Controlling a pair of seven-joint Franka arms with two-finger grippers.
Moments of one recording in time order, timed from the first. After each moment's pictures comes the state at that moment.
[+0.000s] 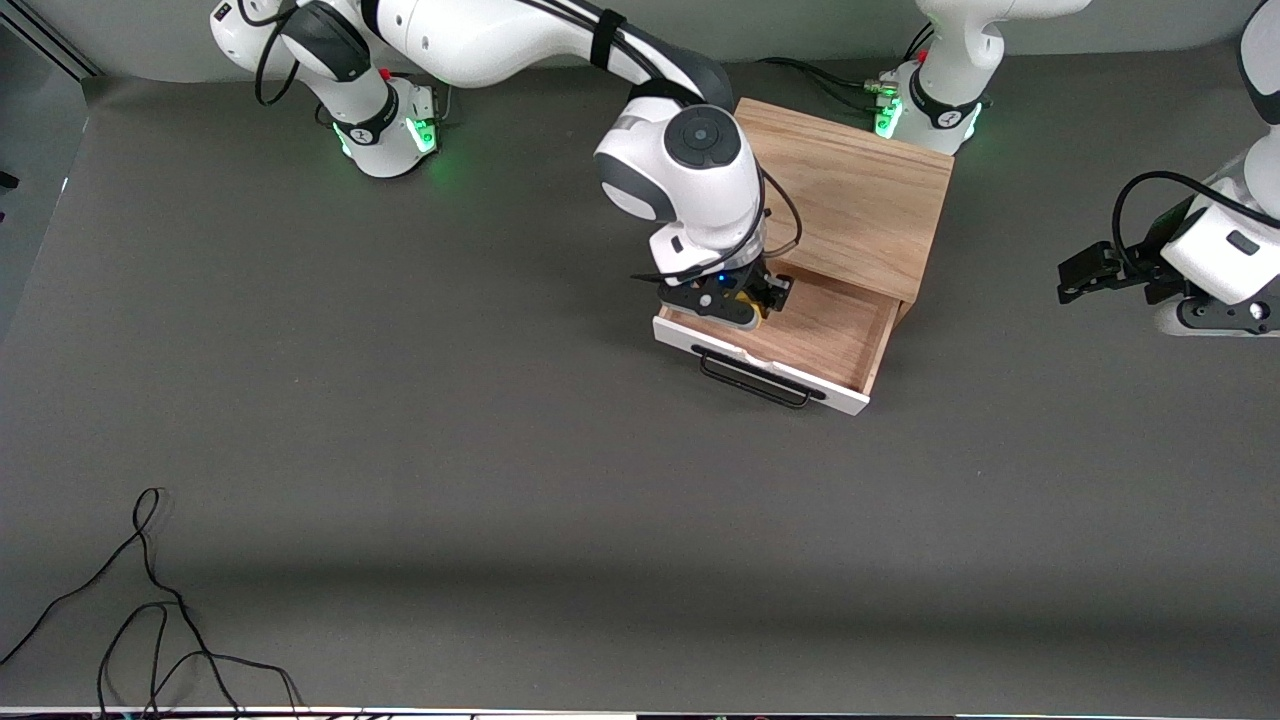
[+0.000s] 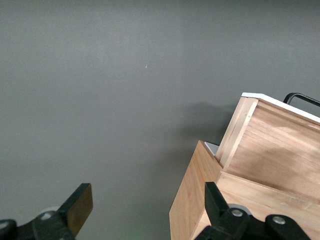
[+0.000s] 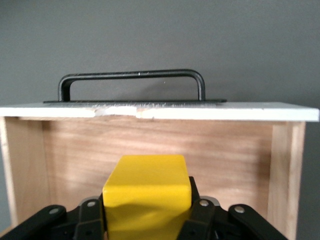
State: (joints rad) left arm -0.04 -0.02 -0.01 -1.73 -0.02 1.65 -0.02; right arm 0.77 0.80 0.24 -1.13 -0.11 2.10 1.42
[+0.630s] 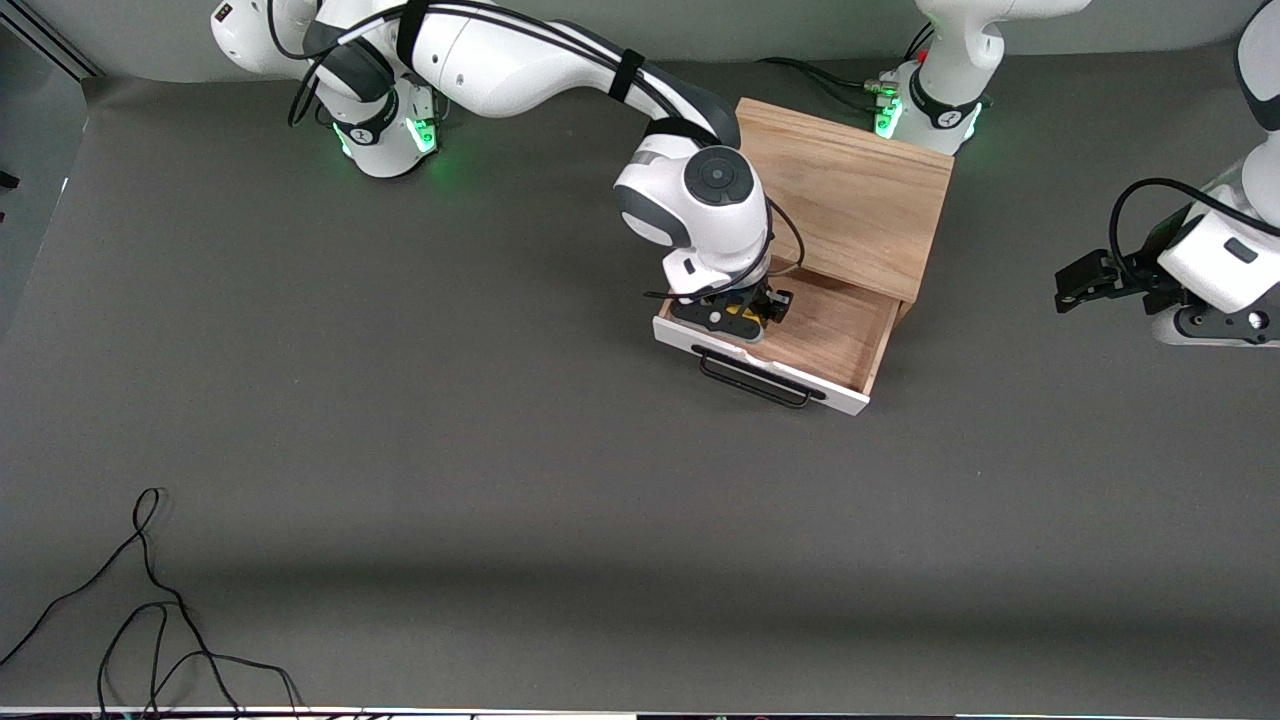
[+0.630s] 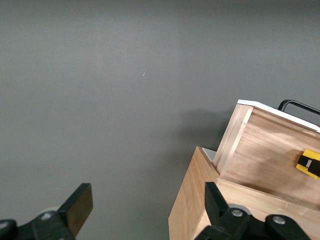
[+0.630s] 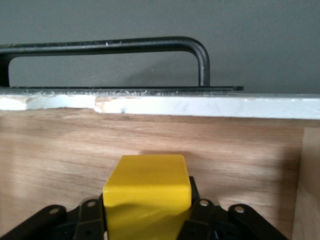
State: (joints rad) left arm -0.03 0.00 -0.02 -1.69 -0.02 1.65 -0.02; right arm 0.79 0.88 0.24 -1.13 -0.12 2.15 1.42
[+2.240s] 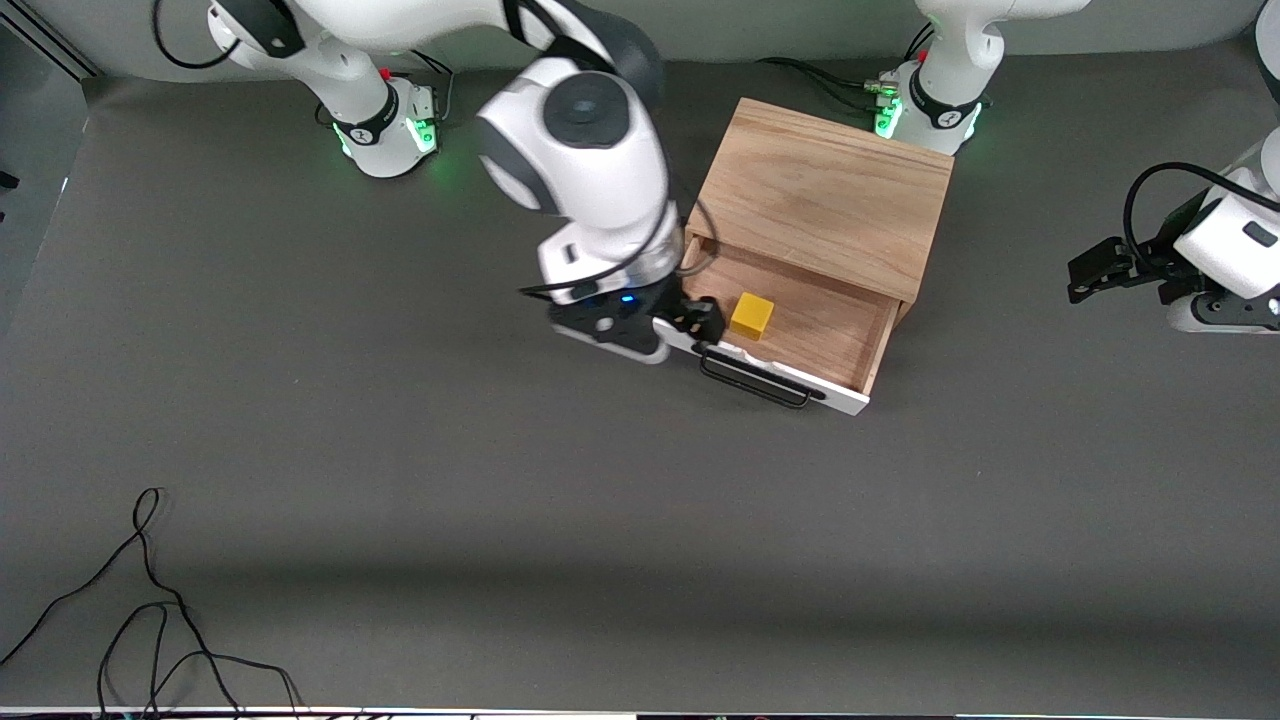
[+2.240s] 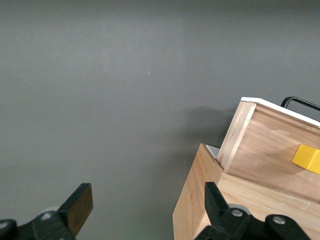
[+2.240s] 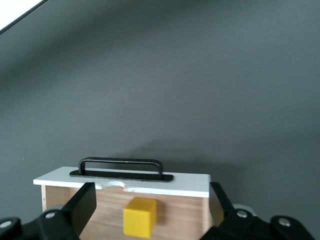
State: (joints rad) left arm -0.02 -0.01 -0.03 -1.68 0.00 1.63 -0.01; right arm 0.61 0.60 0.16 -1.07 -0.03 1.83 1.20
